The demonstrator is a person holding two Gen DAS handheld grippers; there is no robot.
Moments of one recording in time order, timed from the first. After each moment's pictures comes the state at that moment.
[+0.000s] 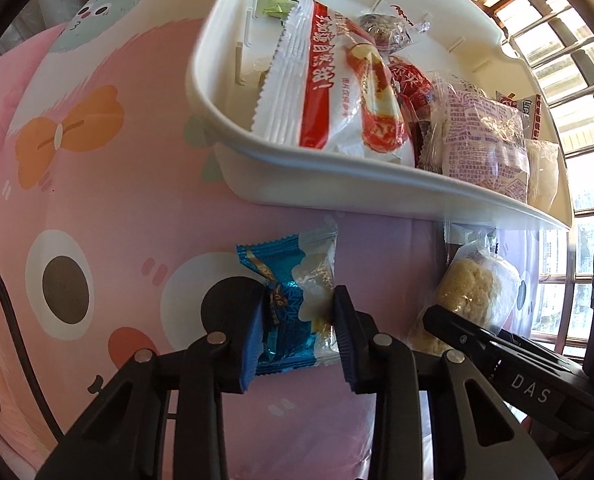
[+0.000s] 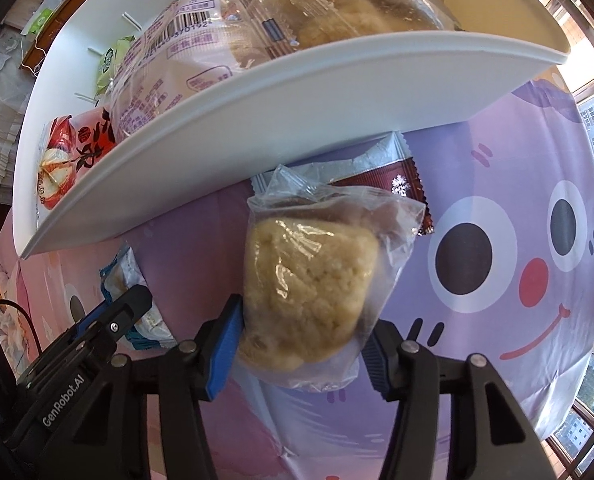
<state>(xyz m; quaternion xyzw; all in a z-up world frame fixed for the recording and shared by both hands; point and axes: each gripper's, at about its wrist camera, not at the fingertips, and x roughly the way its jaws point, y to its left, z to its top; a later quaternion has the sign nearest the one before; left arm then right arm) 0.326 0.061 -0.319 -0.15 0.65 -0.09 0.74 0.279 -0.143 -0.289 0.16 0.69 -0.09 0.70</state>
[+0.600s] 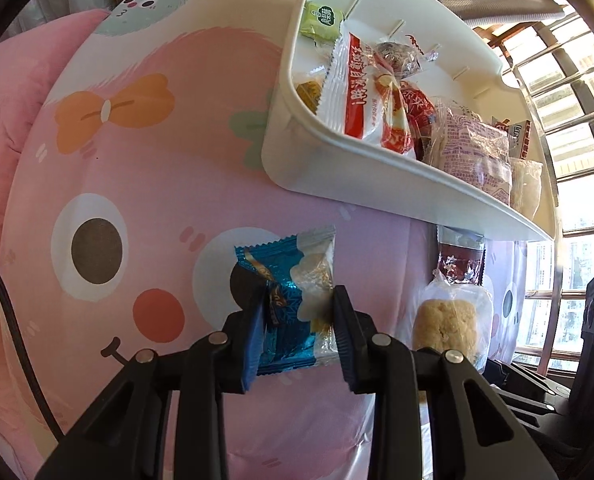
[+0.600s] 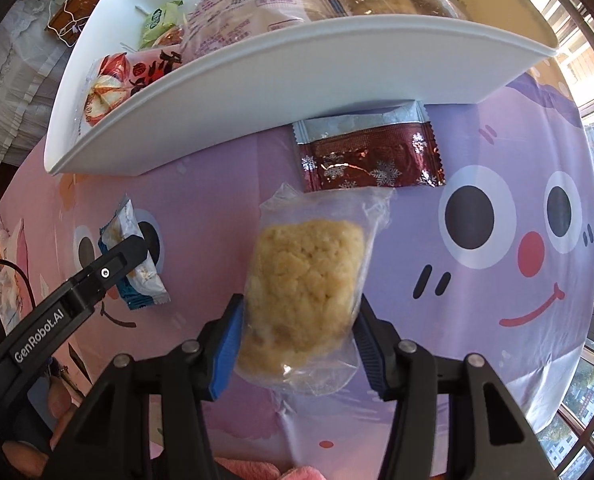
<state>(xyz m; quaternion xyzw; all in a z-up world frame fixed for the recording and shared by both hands) 0.290 0.095 -0.299 -0.19 0.62 -0.07 0.76 0.263 -0.098 -0.288 0.12 0.71 -0.04 0.70</state>
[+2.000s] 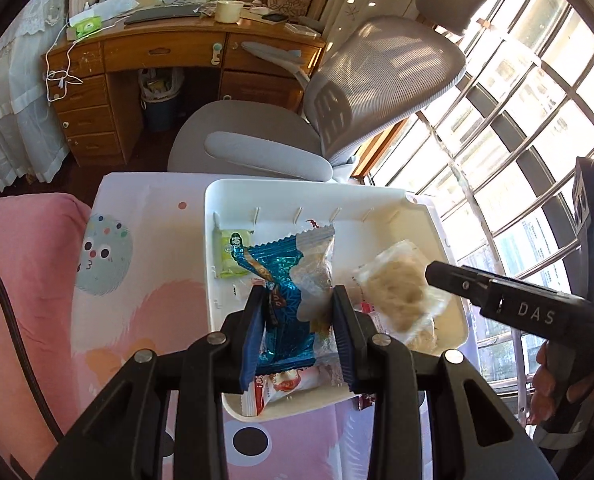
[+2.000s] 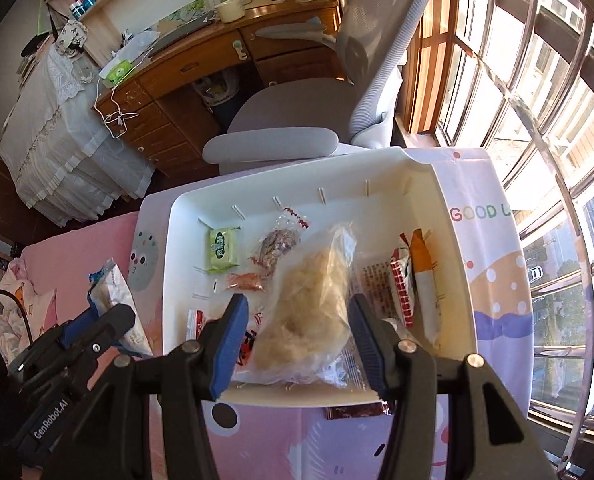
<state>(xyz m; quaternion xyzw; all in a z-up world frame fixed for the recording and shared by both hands) 0.399 0.086 -0.129 -0.10 0.48 -0.16 0.85 0.385 -0.153 -0.120 0.11 0.55 -0.03 0.83</state>
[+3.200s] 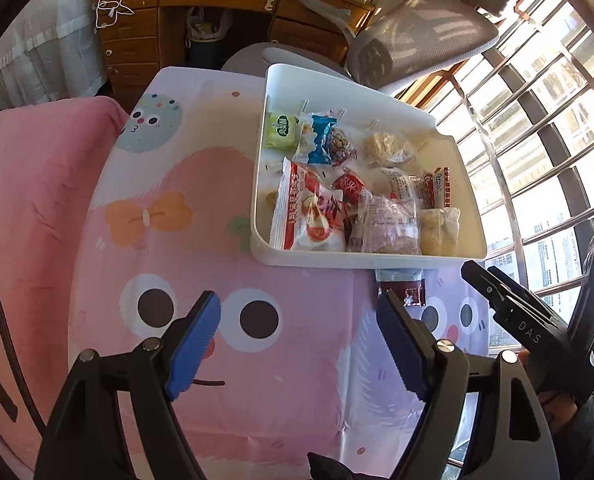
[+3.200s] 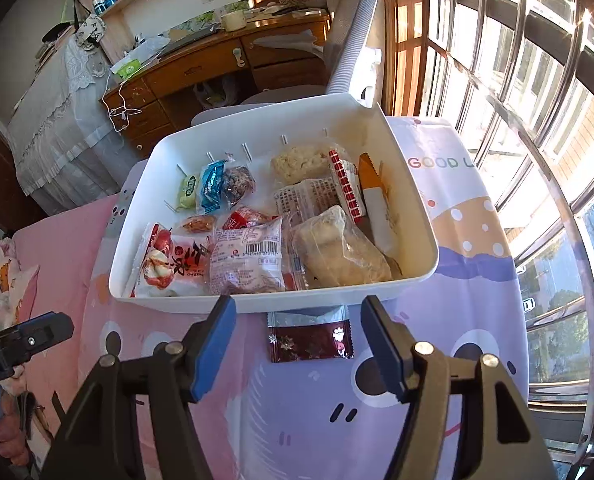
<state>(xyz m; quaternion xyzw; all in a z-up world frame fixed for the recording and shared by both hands) 0.278 0.112 -0.177 -0.15 0.55 -0.09 0.82 0.263 -0.175 -0.167 0.07 0.50 -0.03 0.86</state>
